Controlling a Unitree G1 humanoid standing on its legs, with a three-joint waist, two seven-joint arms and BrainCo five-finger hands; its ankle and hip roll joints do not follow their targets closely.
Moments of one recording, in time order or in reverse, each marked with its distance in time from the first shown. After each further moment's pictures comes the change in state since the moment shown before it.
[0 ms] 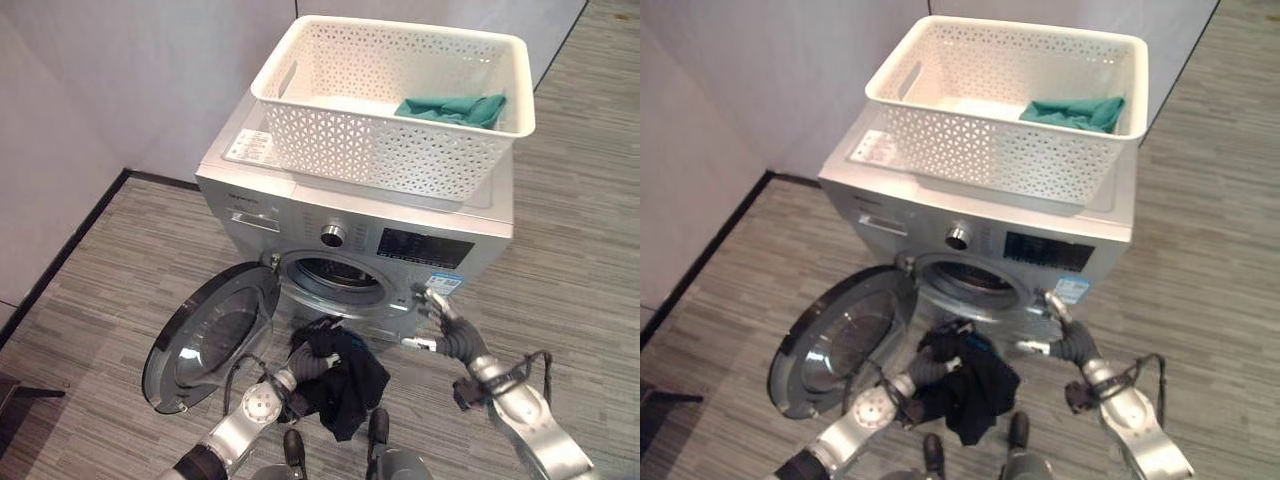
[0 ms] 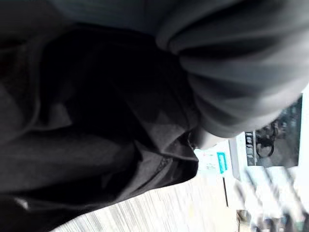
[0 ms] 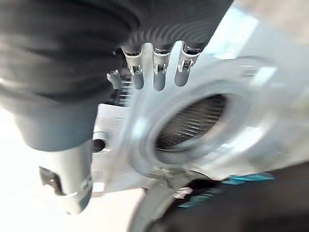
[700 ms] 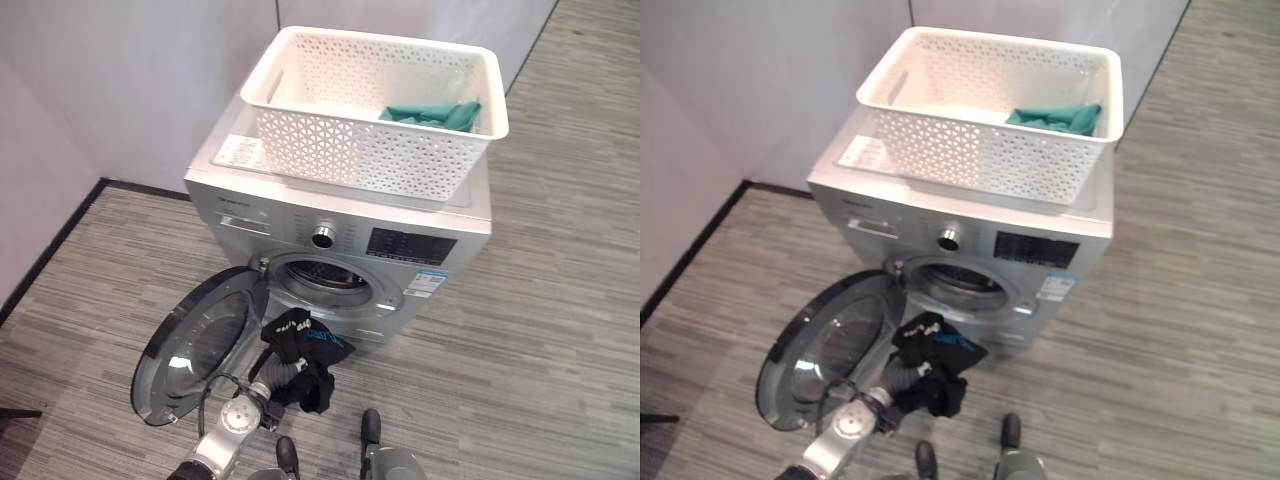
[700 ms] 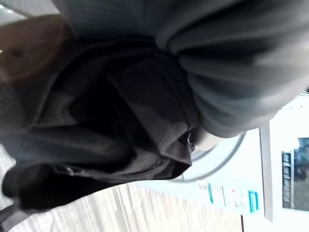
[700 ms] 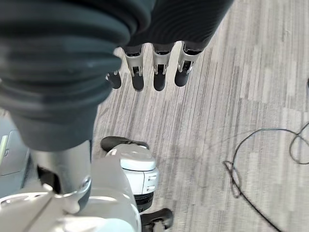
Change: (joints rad) left arm 0.040 -0.058 0.063 0.140 -0.010 -0.010 0.032; right arm -0.228 0.368 -0.068 1.441 -0.100 0.082 -0.080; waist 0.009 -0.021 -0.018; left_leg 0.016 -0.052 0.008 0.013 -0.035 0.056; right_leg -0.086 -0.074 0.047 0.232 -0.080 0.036
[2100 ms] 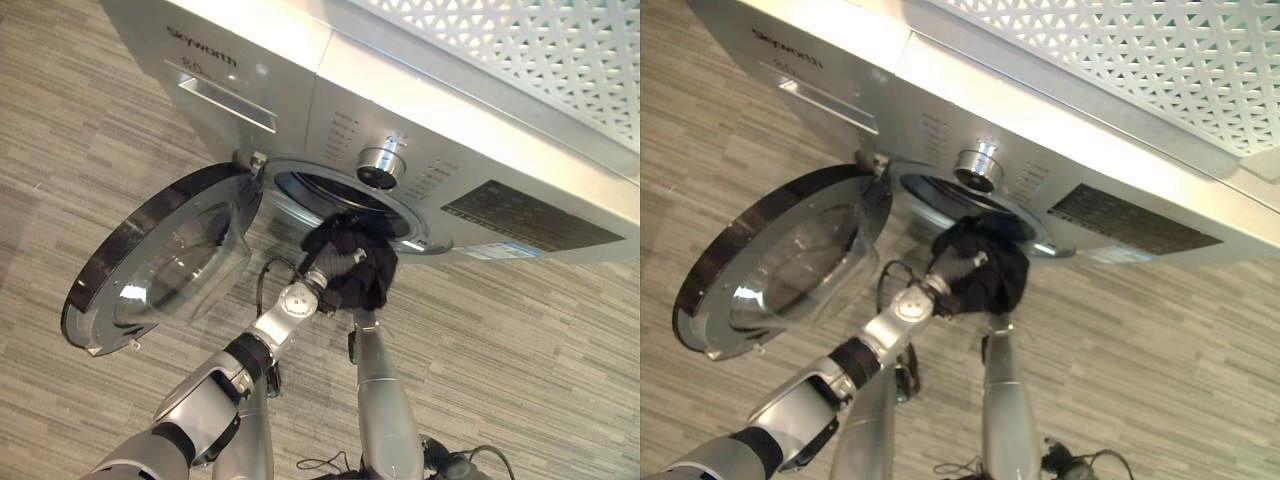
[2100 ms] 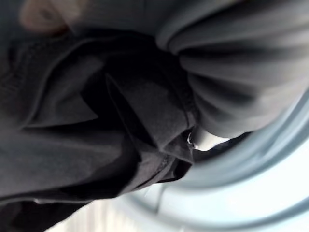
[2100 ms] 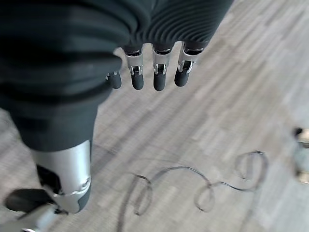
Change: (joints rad) left arm -0.721 -0.133 -0.092 0.232 -0.236 -0.010 0.144; right arm -0.153 0.022 0.271 -0.113 -0.214 0.020 -0.039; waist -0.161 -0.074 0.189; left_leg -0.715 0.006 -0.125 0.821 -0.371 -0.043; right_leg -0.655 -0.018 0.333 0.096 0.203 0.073
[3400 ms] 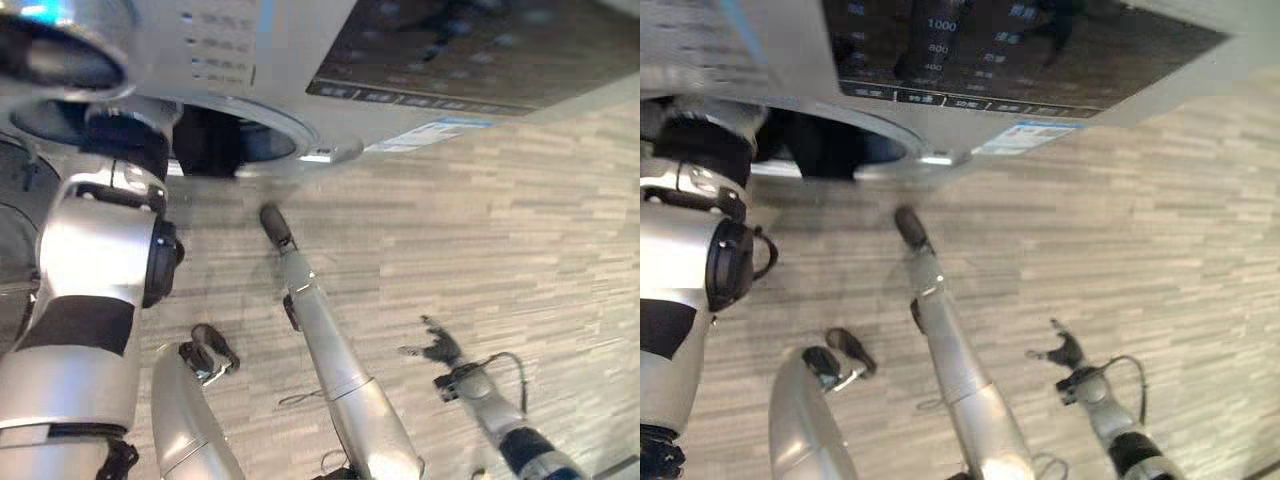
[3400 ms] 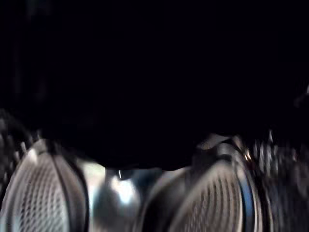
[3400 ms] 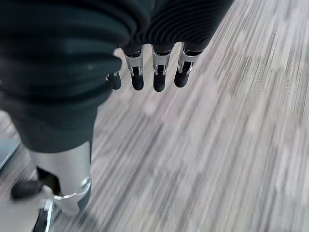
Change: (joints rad) left arm -0.880 0.355 0.374 0.283 -0.812 -0.163 0.180; right arm -0.086 -0.263 -0.104 -0.568 0.090 -0.061 -0.102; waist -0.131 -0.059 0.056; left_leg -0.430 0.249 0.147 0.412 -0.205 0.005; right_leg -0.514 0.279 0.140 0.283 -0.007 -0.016
